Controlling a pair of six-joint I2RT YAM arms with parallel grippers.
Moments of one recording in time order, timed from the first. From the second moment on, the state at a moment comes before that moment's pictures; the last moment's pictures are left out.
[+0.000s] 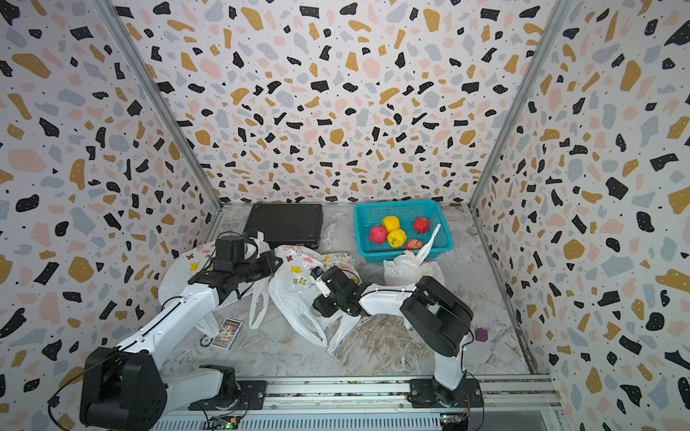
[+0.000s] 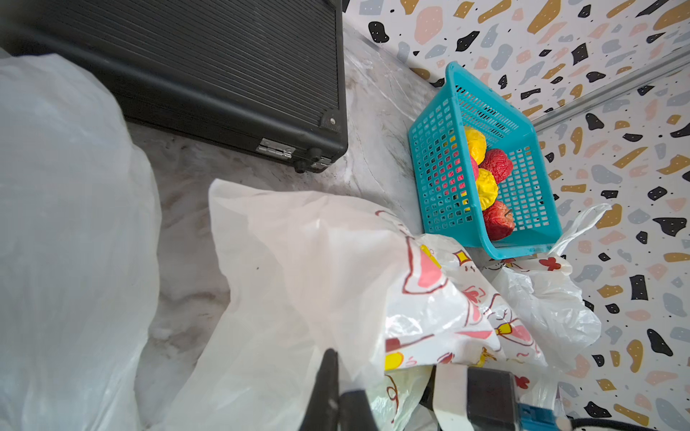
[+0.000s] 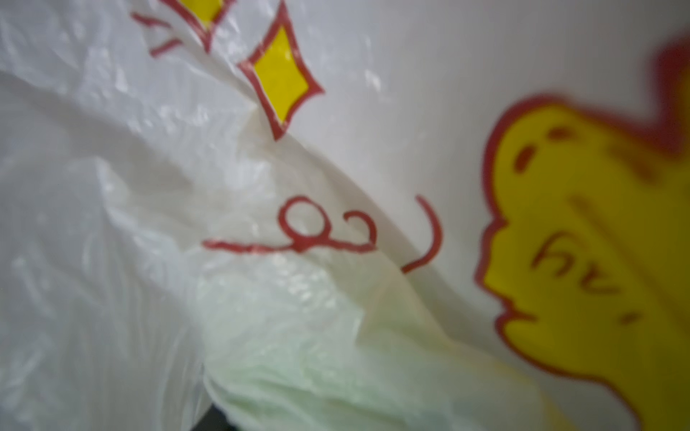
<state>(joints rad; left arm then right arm) -0.14 1.23 0.82 -0.30 0.39 -0.49 0.94 1.82 1.01 0.01 -0.14 0.17</state>
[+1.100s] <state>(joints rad) 0.11 1.19 1.10 -0.60 0.01 -0.42 0.38 1.65 1.37 -0.57 0.11 0.22</state>
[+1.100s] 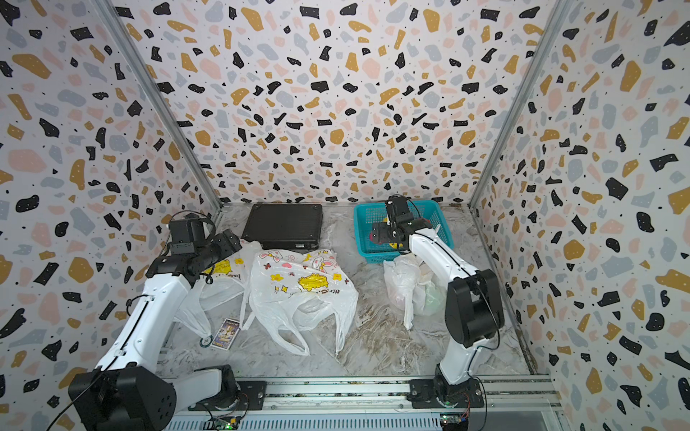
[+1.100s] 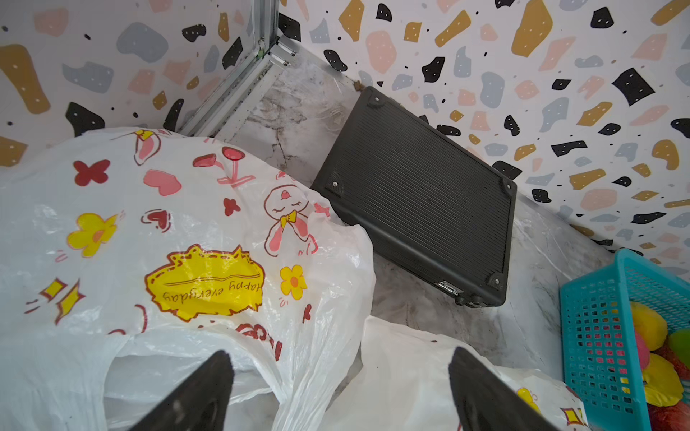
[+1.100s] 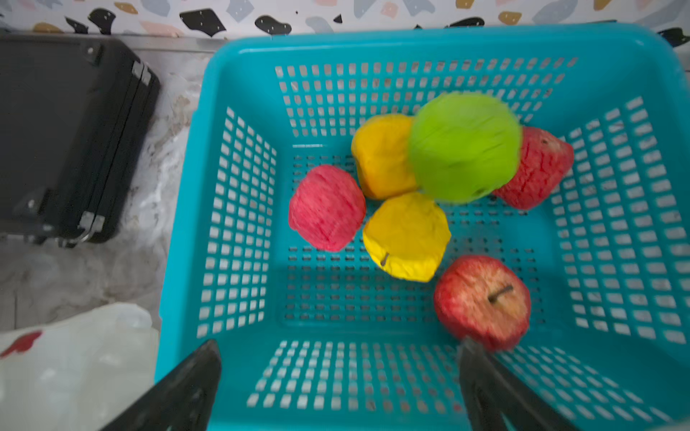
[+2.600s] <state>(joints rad) -0.30 1.19 1.00 -0.50 0.09 -0.42 0.87 1.38 0.96 -0.34 -0.07 0.26</state>
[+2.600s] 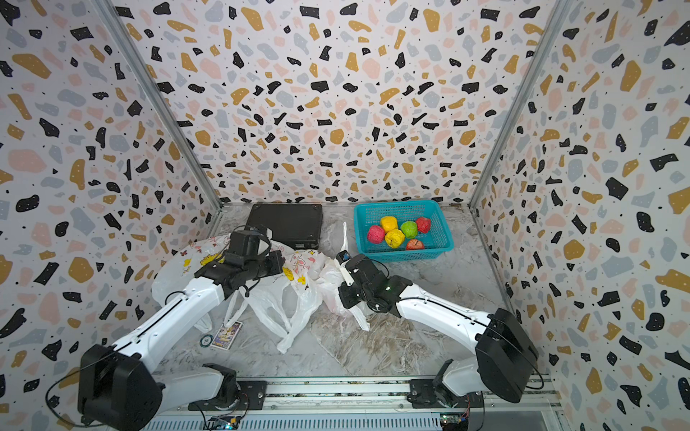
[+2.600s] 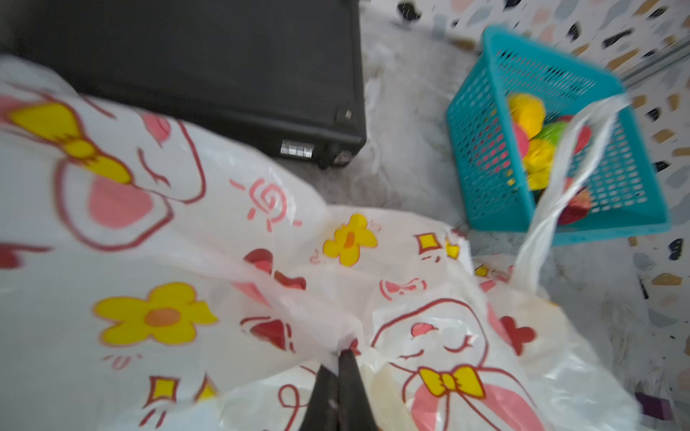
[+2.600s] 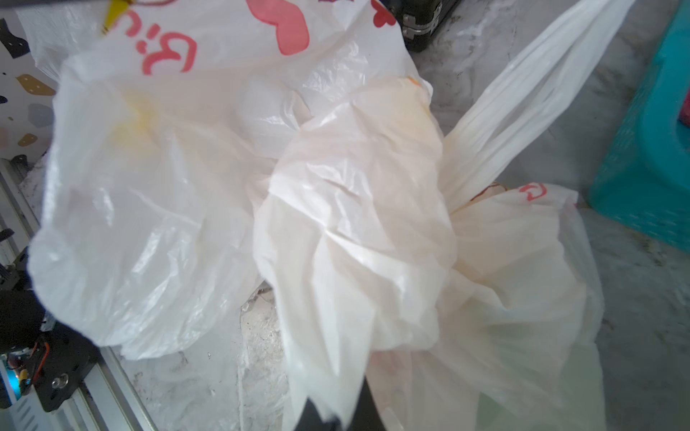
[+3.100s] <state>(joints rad) 0.04 1.30 1.17 -0.66 -0.18 -0.31 0.87 1.42 1.01 -0.36 -0.13 0.18</state>
